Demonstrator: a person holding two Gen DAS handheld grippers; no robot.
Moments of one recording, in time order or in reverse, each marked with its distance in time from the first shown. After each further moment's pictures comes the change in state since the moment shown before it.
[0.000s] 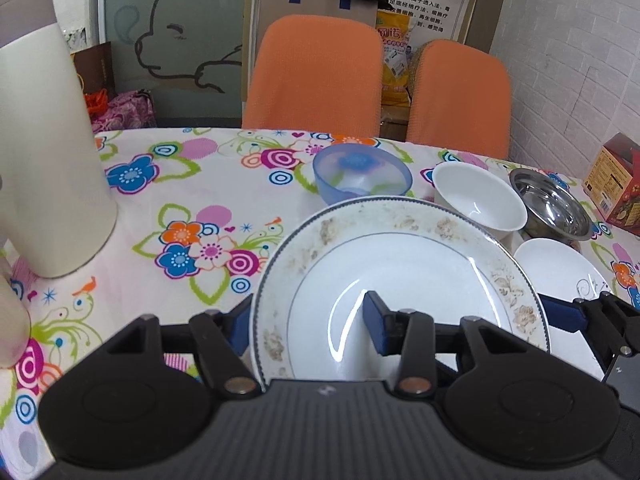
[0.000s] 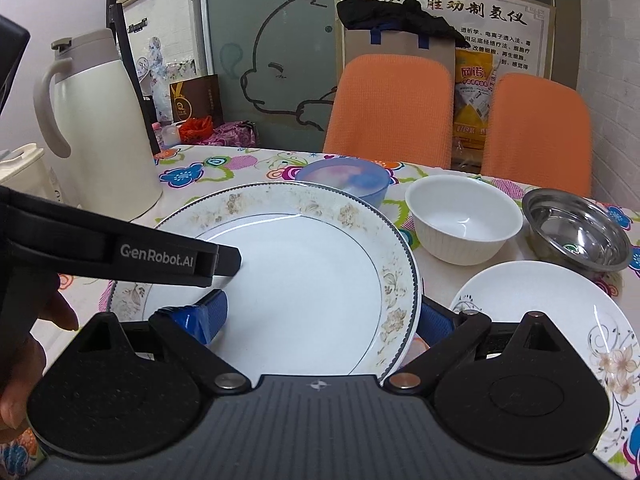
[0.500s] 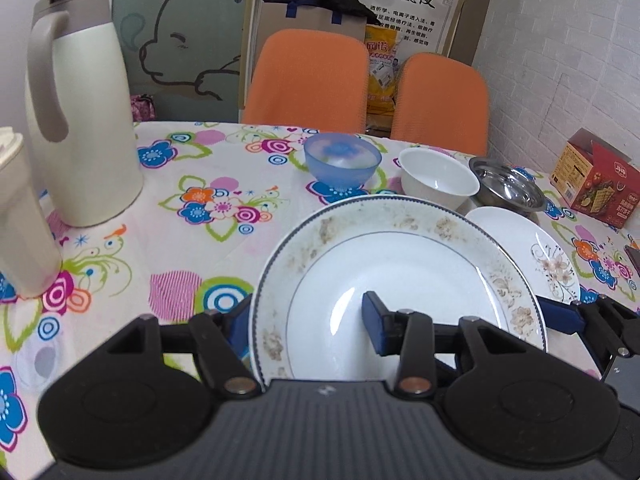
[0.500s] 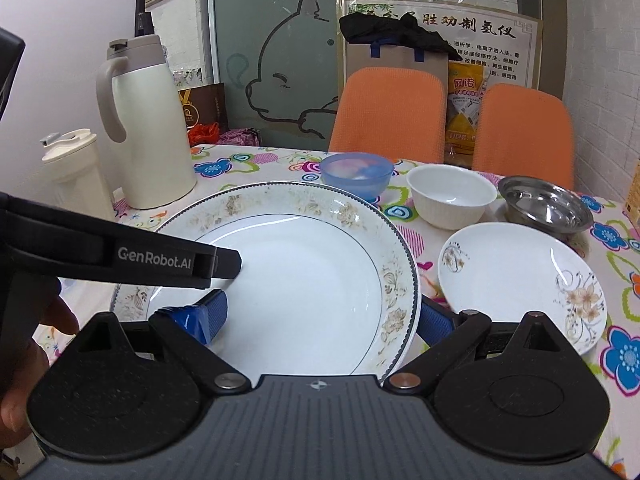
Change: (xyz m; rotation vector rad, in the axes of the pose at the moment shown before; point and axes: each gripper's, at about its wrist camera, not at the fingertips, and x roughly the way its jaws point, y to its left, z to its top) left arm -0.073 -0.005 -0.061 -0.011 -0.040 -0.027; right arm -0.068 0.030 -0.043 0.001 -0.028 -0.011
